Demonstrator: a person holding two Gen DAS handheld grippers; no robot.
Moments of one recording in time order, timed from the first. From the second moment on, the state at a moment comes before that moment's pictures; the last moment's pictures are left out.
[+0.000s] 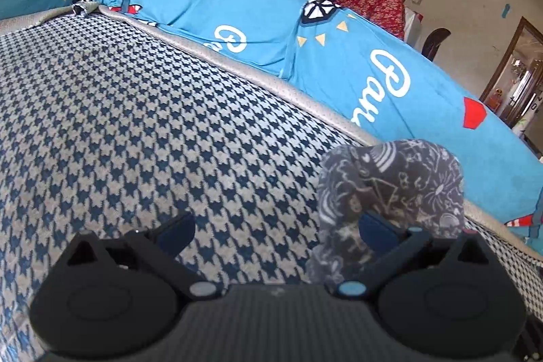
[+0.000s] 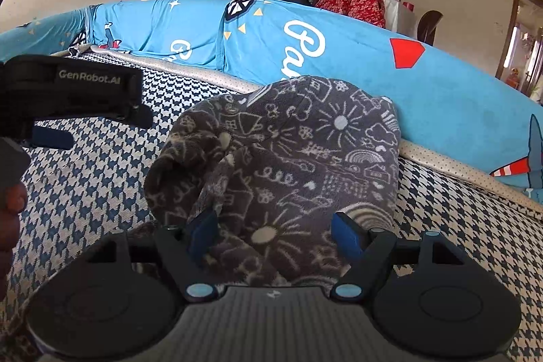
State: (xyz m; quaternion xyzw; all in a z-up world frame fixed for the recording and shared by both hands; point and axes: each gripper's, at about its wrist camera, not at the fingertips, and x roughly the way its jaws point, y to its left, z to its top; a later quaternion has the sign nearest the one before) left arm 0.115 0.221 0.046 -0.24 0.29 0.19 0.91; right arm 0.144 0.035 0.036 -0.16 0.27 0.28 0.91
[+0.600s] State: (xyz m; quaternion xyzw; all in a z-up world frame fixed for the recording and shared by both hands) left arm 0.148 0.215 0.014 -0.27 0.35 0.19 0.88; right arm 0.123 0.014 0.052 -0.16 0.26 0.30 0.90
